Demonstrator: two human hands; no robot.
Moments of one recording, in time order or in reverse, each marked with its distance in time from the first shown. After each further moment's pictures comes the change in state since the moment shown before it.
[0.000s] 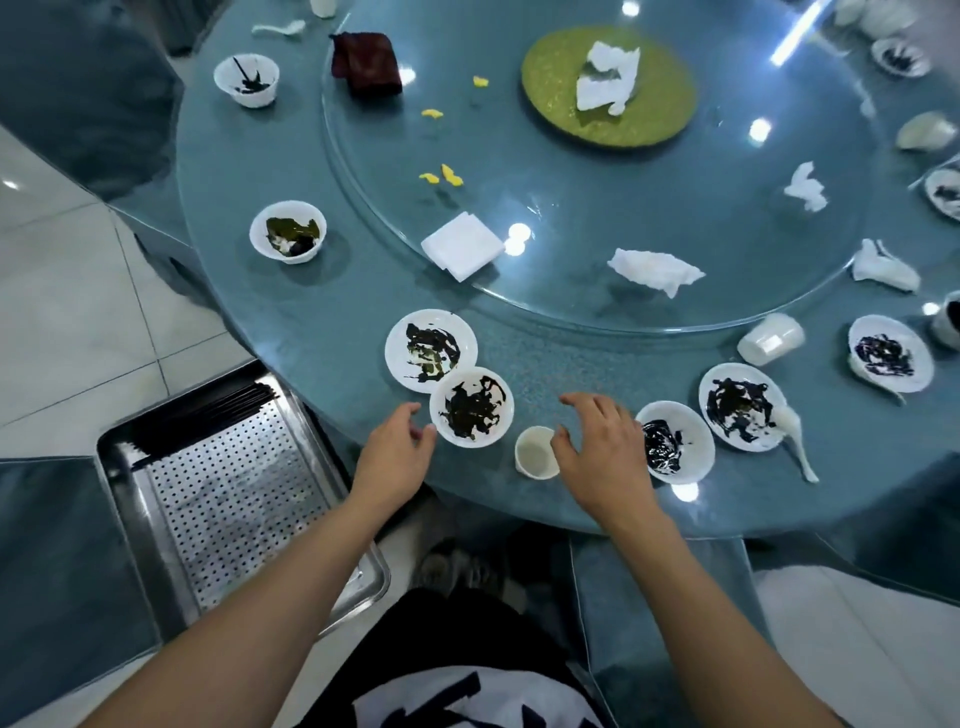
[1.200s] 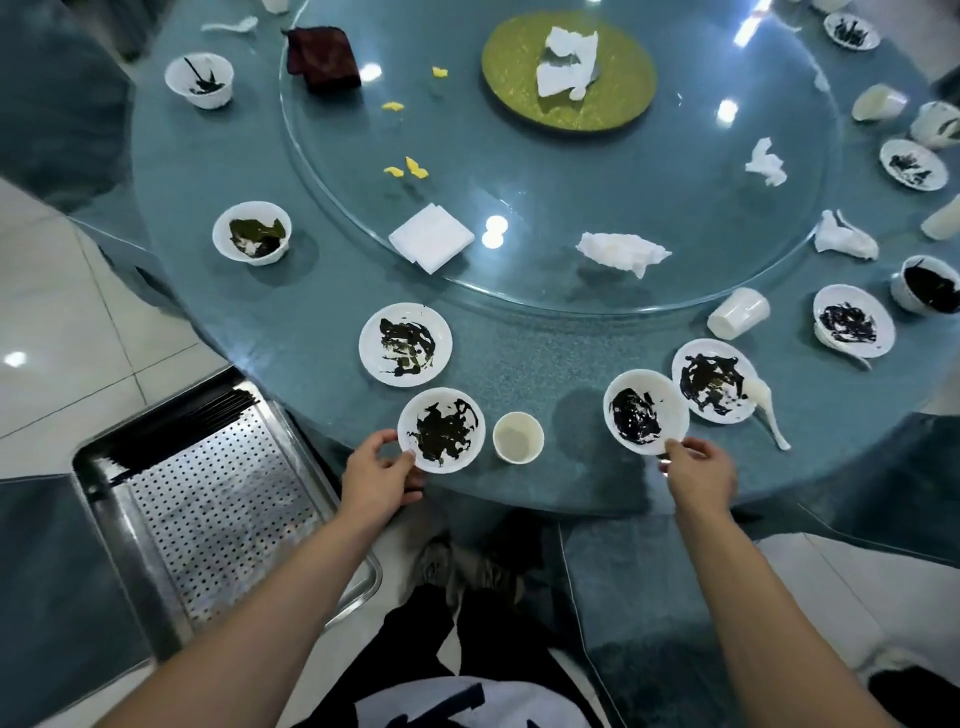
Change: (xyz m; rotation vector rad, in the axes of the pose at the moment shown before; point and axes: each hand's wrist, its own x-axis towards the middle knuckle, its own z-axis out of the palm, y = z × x) left_hand -0.023 -0.011 0.025 -0.635 -0.027 -0.334; right_hand -0.024 0.141 -0.006 0.651 0.259 0.994
